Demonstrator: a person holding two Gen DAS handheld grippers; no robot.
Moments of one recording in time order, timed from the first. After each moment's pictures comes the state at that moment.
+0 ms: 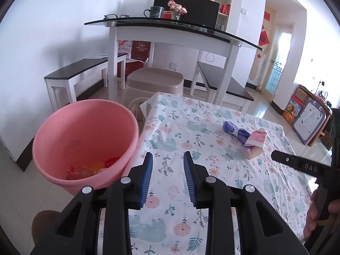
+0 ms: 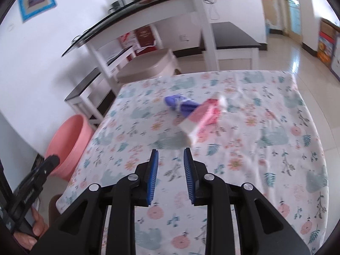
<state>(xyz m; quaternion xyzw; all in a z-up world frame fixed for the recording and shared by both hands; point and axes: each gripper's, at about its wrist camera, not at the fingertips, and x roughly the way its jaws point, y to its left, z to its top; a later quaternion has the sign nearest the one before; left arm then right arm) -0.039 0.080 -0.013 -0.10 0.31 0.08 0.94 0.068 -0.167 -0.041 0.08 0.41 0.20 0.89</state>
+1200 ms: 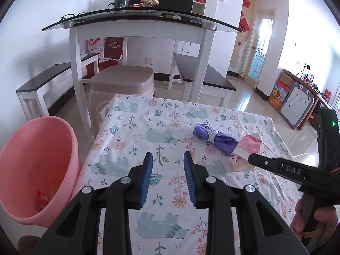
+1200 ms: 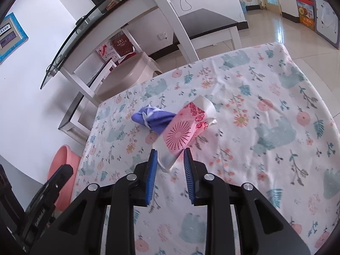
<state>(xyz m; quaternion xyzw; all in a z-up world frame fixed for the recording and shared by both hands) 0.050 0.031 -0.027 -0.08 0.33 0.01 0.94 0.122 -0.193 -0.078 0.18 0.43 0.16 0.87</state>
